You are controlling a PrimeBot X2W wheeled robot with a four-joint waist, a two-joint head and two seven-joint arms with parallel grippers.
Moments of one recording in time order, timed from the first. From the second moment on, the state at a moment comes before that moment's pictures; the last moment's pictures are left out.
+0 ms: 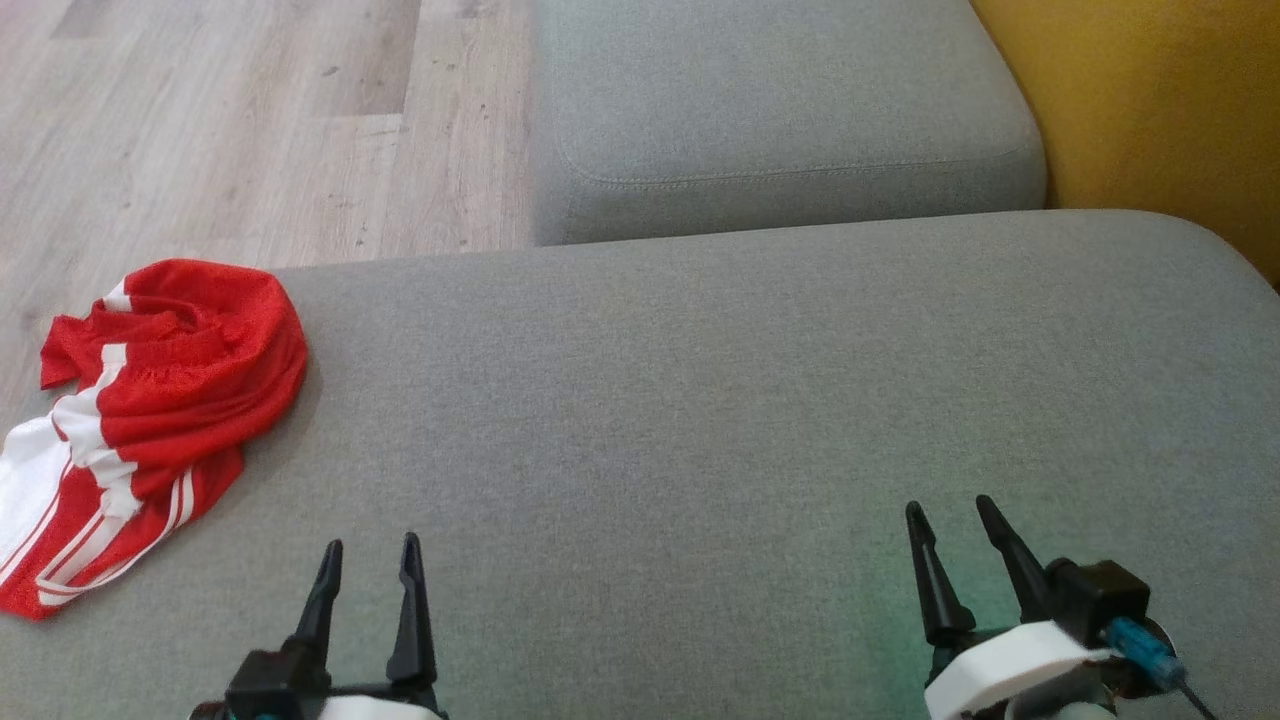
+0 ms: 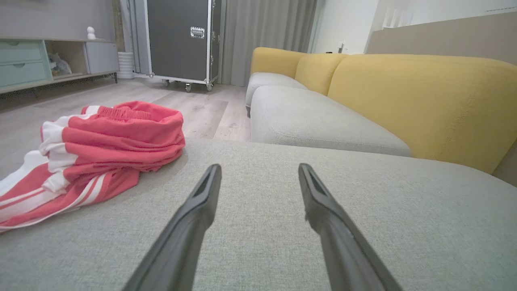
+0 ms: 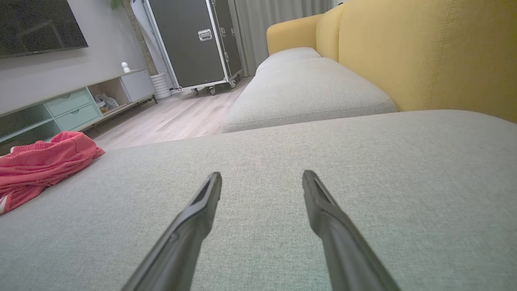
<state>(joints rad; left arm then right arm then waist) 0.11 0.05 -0.15 0.22 -0.24 -0.01 -0.20 0.03 -0.05 0.12 0.37 0.20 0.13 -0.20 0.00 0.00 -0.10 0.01</state>
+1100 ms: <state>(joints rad) 0.13 0.06 -0.18 0.23 -0.03 0.01 -0.25 0.04 -0.05 0.15 0.37 -0.01 0.13 -0.25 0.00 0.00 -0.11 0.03</state>
